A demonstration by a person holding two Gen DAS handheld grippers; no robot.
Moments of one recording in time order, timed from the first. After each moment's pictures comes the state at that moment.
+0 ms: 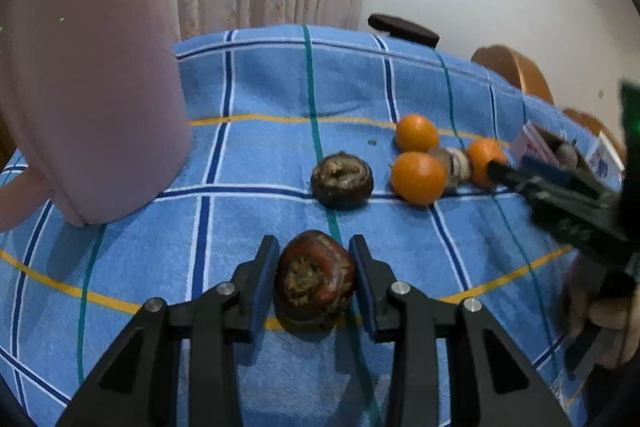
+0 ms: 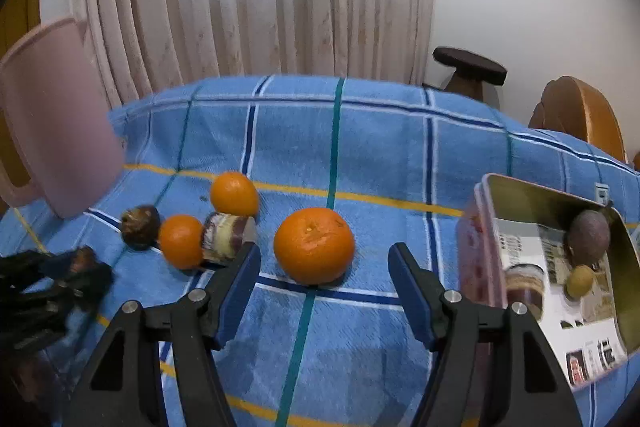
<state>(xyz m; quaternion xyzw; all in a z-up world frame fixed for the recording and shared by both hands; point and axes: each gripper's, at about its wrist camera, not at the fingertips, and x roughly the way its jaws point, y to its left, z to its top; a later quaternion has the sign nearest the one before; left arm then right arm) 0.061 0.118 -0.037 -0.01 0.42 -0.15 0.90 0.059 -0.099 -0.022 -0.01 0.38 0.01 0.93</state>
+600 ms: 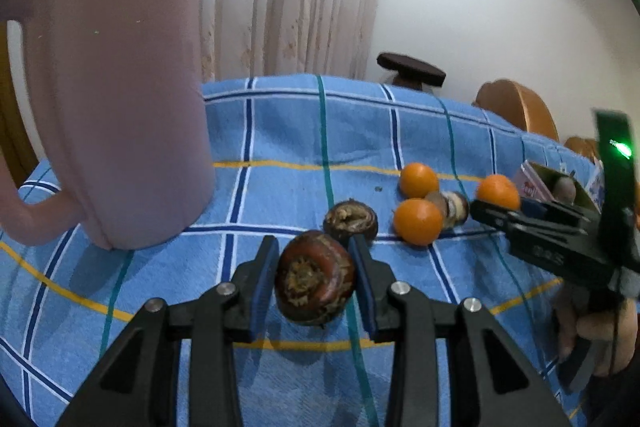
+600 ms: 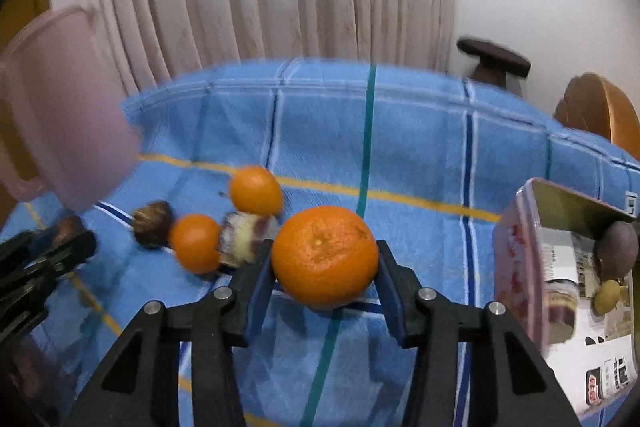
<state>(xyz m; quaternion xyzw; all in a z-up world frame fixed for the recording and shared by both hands) 0.051 0.128 -0.018 -0.03 0.35 -0.13 0.93 0.056 -0.096 -0.019 0.00 0.37 0.05 0.93</state>
